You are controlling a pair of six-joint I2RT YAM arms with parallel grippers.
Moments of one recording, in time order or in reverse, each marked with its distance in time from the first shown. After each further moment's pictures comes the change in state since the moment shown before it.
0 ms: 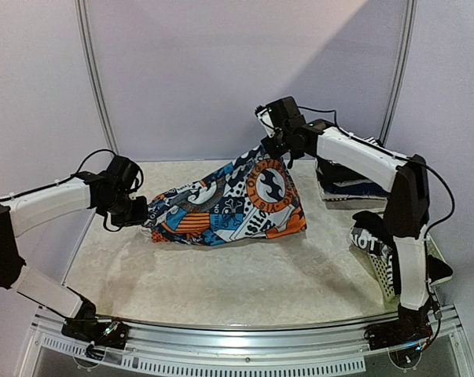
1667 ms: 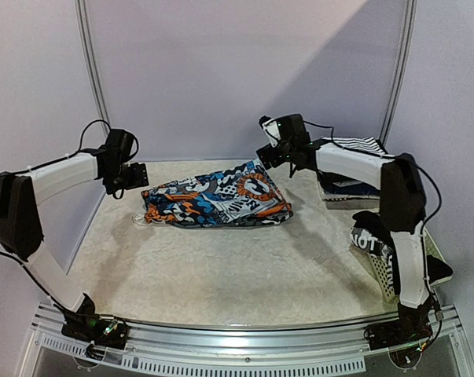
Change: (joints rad) left arm 0.157 0.253 0.294 0.122 -0.183 0.073; right arm -0.079 0.108 -0.139 0.360 -0.176 -0.041
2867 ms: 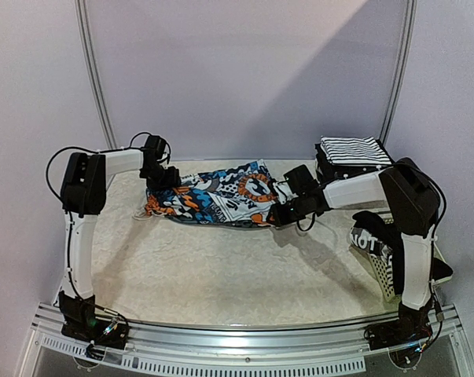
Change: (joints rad) left arm 0.017 0.734 0.621 0.004 0.373 0.118; right arm 0.016 -0.147 -0.597 0.035 -0.502 0.437
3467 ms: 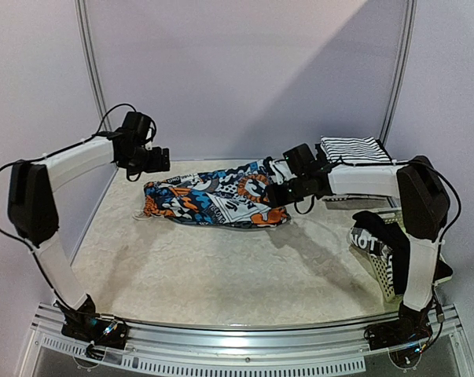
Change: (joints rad) left arm -0.095 -0.586 -0.371 -0.028 -0.219 -0.002; right arm 0.018 -0.085 0.126 -0.090 -0.008 -0.023
